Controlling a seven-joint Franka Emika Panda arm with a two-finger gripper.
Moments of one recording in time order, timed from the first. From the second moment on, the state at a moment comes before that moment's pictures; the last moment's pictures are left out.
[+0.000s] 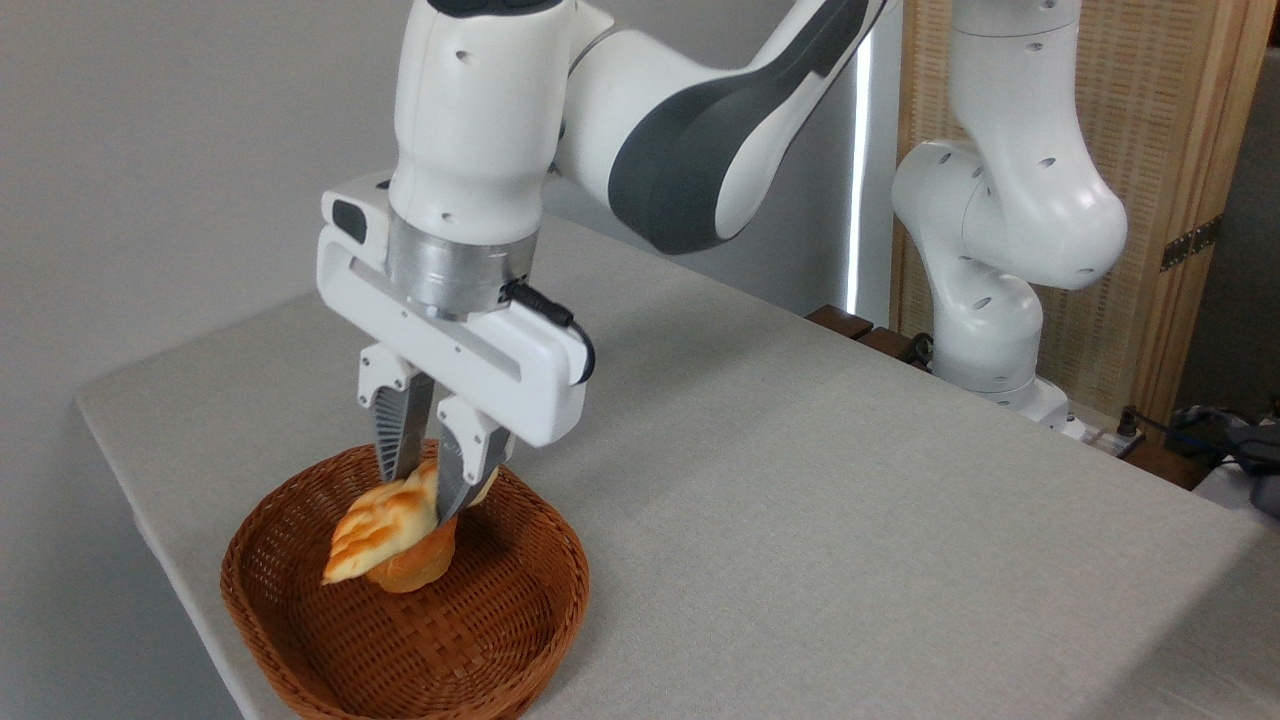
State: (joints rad) arm -0.12 0.07 0.16 -1.84 -0.36 2.13 0.67
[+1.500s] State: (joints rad) arm -0.12 -0.02 0.08 -1.77 -0.20 1.91 0.72
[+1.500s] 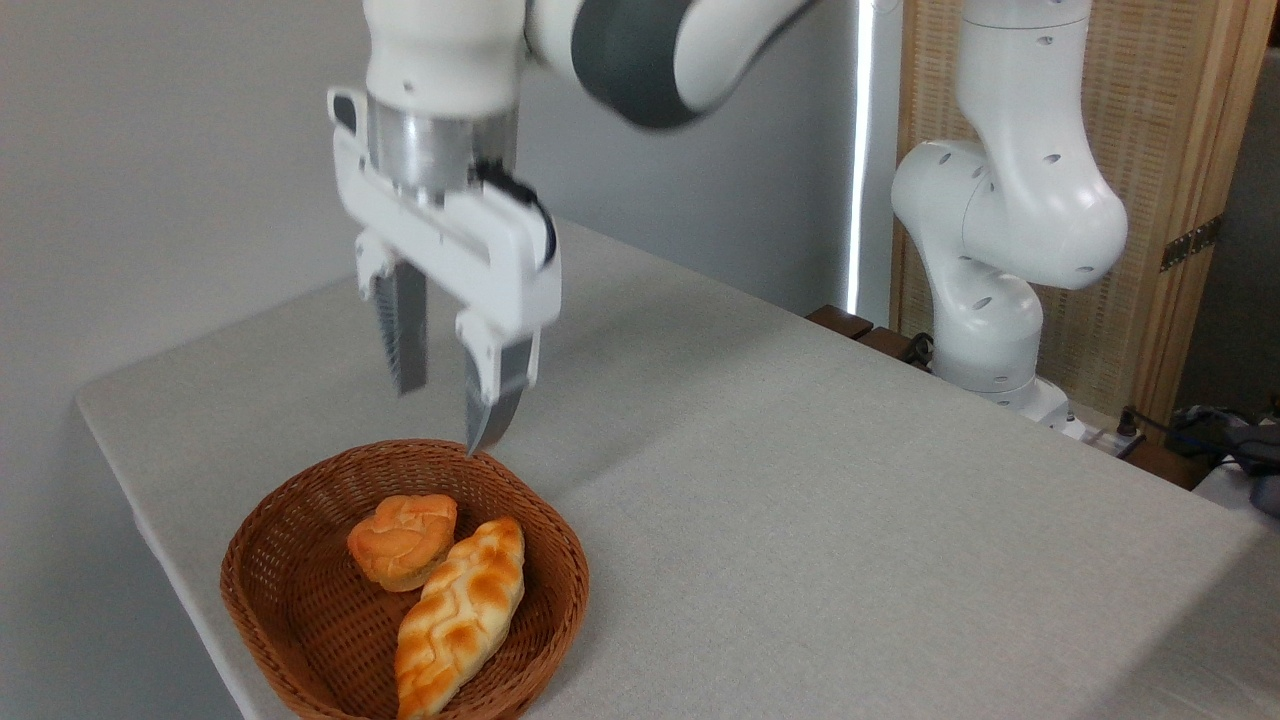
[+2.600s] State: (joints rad) arm -0.01 -0.01 -0.08 -1.56 0.01 1.52 0.66
